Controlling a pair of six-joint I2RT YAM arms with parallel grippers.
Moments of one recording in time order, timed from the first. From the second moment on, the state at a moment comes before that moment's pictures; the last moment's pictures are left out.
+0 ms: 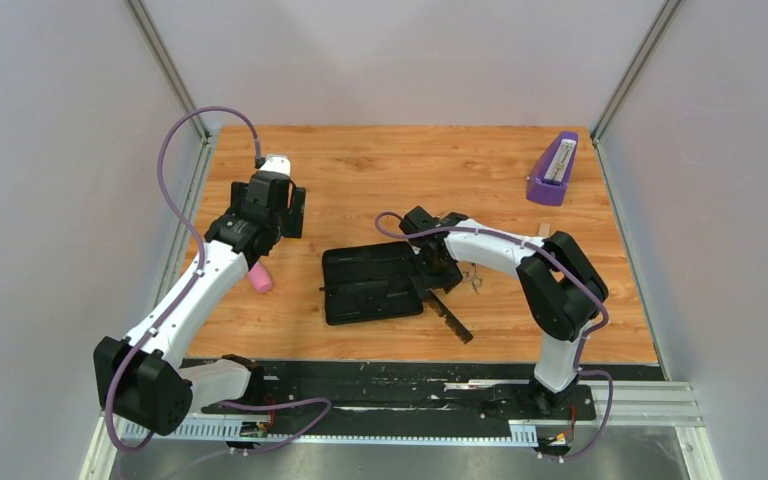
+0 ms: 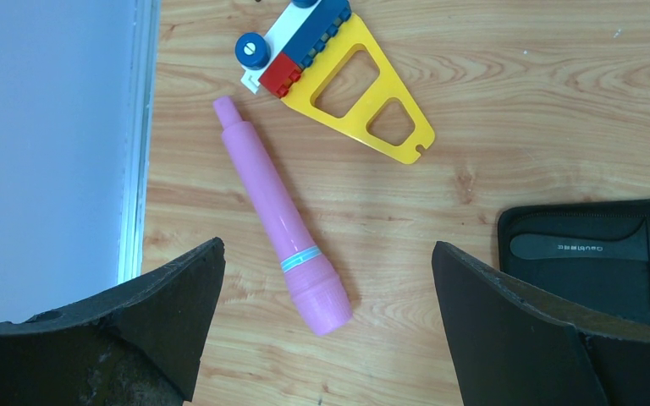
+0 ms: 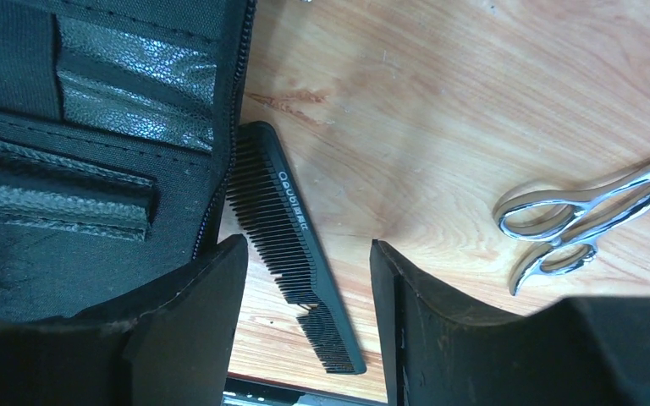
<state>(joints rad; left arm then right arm) -0.36 1.19 1.05 -0.59 -0.50 -0.09 0.72 1.83 1.22 -0.78 0.03 0.30</state>
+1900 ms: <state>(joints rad) -0.36 1.18 1.05 -0.62 -0.25 -0.15 0.64 1.87 1.29 -0.78 0.10 0.29</state>
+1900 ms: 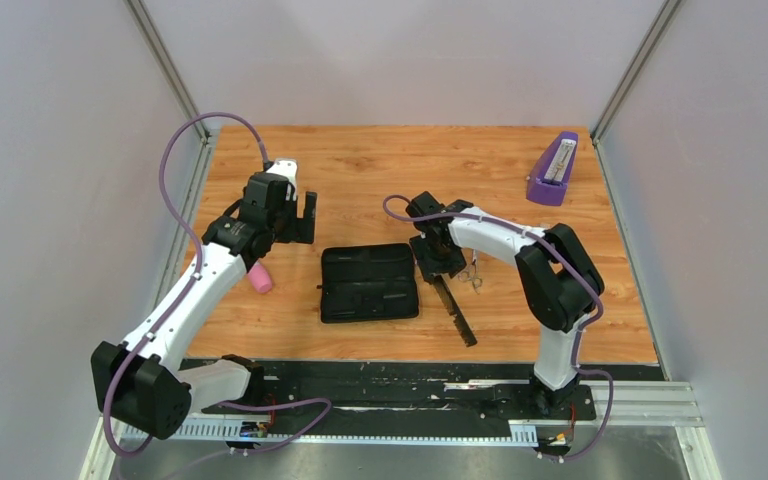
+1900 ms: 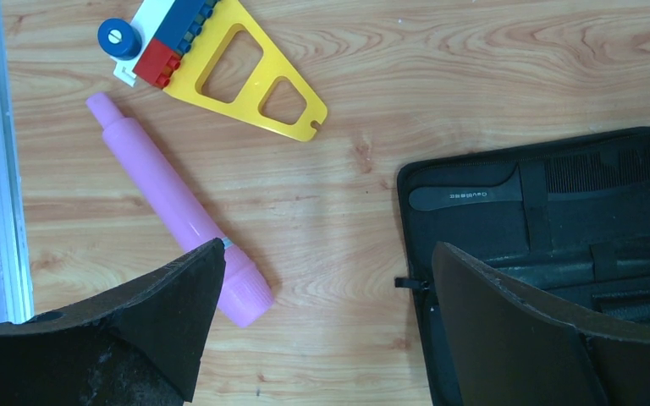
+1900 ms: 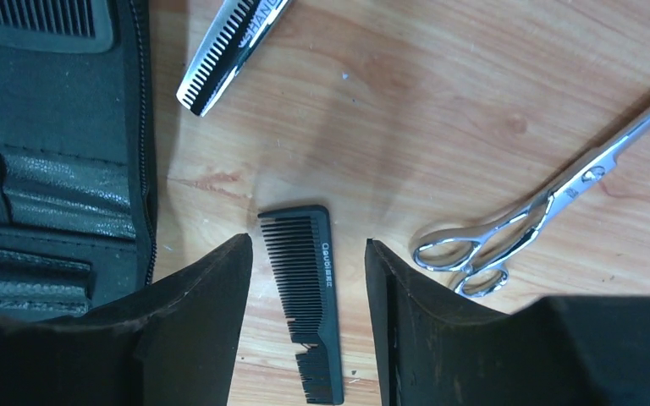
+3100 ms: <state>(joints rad) -0.36 1.17 1.05 -0.62 -0.14 -0.16 0.64 1.82 1.37 -0.79 0.07 0.24</state>
